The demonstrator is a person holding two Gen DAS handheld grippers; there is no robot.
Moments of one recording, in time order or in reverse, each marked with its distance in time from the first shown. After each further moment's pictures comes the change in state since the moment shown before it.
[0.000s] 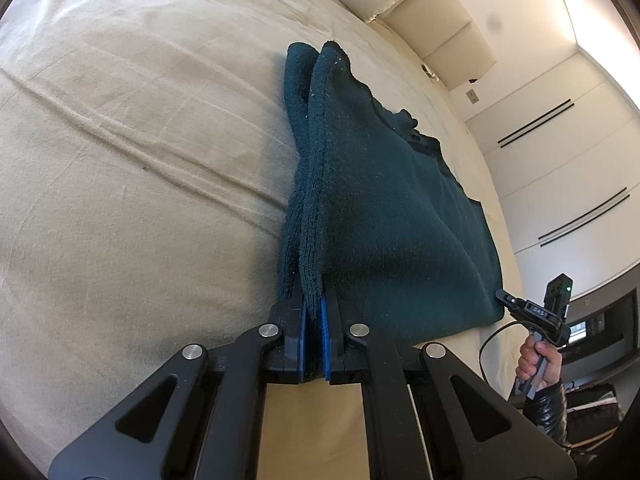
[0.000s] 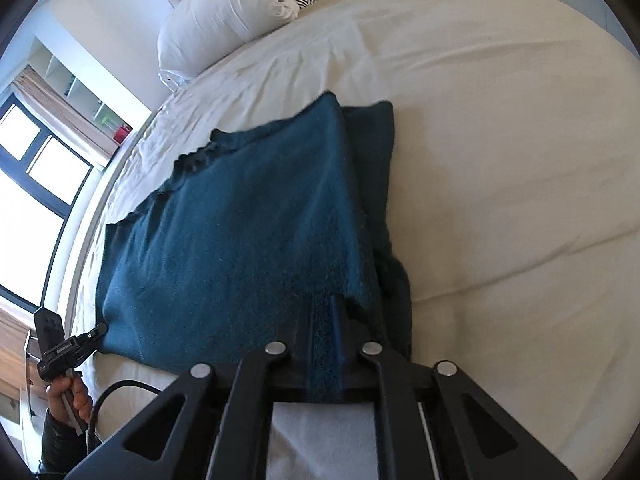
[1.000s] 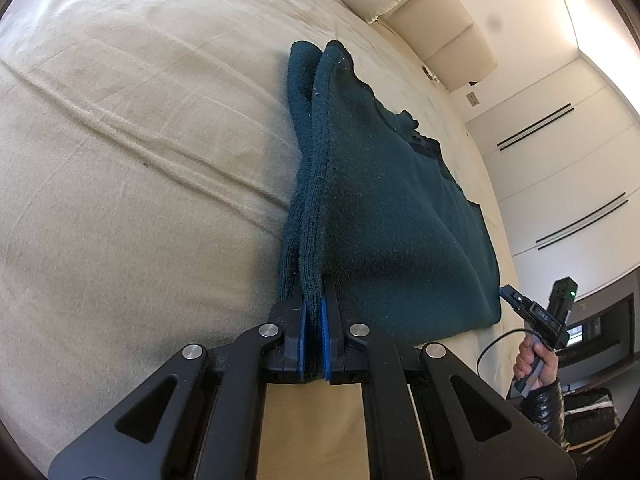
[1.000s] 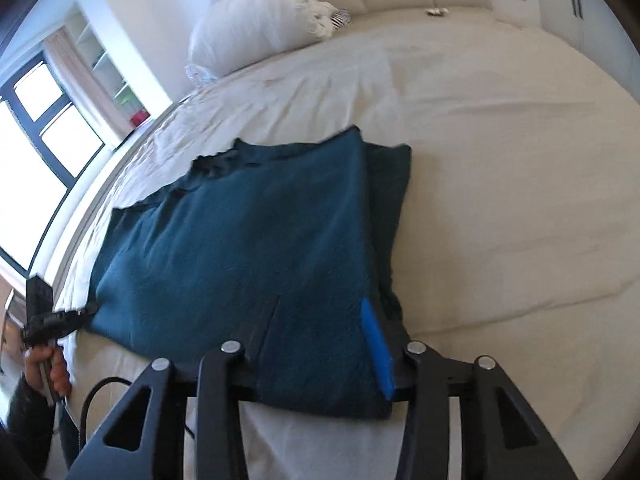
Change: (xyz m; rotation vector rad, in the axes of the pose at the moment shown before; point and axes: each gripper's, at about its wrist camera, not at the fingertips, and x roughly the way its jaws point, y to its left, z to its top) left arm 0.000 0.003 -0.002 -0.019 -0.002 -0.012; right arm -0.018 0.006 0.004 -0.142 -0.074 -0.013
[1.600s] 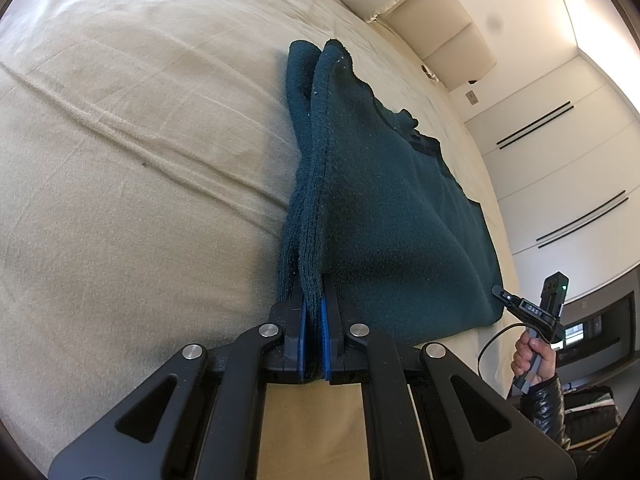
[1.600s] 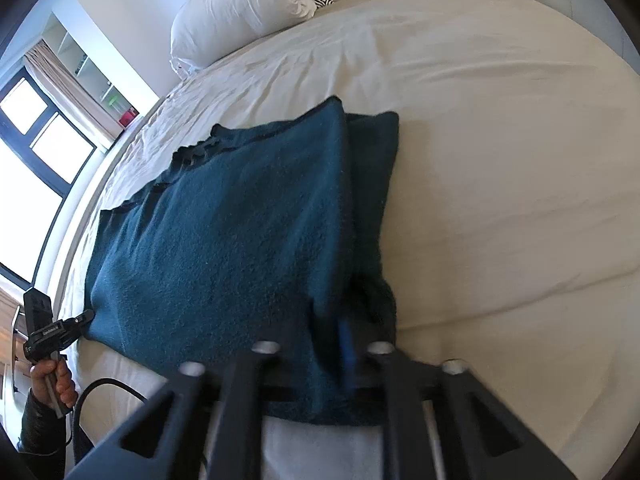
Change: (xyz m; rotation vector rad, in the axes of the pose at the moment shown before) left arm -0.001 -0.001 0.000 0.007 0.000 0.003; right arm 0.021 -0.012 0.001 0.051 0.071 0.006
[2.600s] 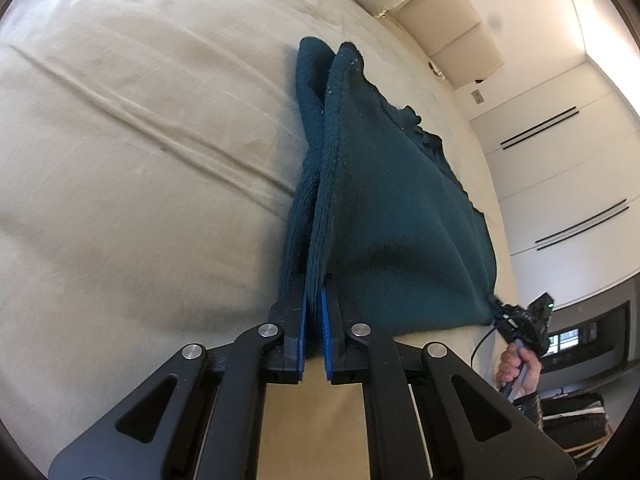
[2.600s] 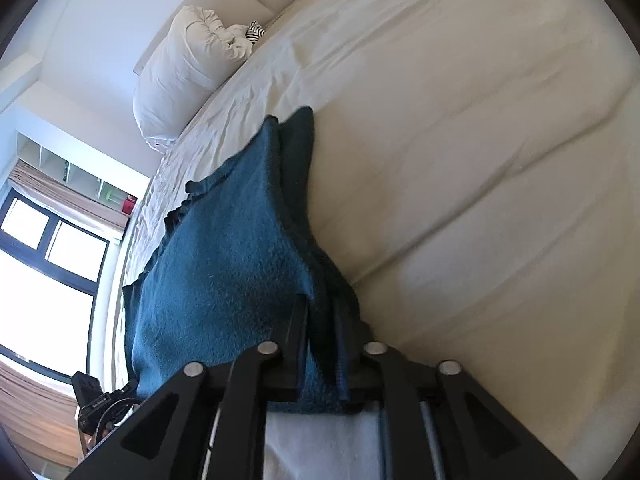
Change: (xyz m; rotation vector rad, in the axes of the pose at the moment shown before) left arm -0.018 -0.002 -0.002 -0.040 0.030 0.022; right arm -0.017 -0.051 -0.035 0.350 -0.106 0.105
